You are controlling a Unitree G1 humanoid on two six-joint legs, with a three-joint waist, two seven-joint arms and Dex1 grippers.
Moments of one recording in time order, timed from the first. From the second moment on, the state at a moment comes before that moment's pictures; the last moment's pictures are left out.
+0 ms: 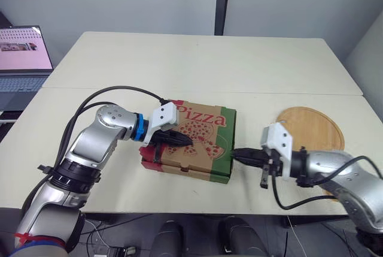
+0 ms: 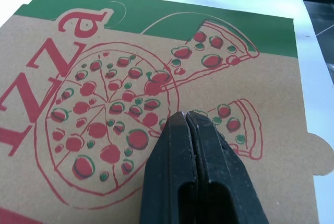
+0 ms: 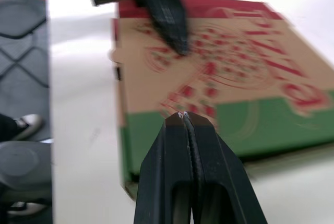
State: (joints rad) left arm -0.61 0.74 -0.27 -0.03 -0.28 0.48 -1.32; right arm -0.17 -0.72 0.12 -0.70 0.55 0.76 0.74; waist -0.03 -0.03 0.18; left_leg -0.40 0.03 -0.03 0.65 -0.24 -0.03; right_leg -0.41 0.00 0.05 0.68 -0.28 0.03
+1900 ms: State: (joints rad) left arm -0.46 0.94 -0.12 -0.02 -0.27 0.43 -1.38; right arm -0.22 -0.71 0.26 -0.63 0.41 0.69 0.81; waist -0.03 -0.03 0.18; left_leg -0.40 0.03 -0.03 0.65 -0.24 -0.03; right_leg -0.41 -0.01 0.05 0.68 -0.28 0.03
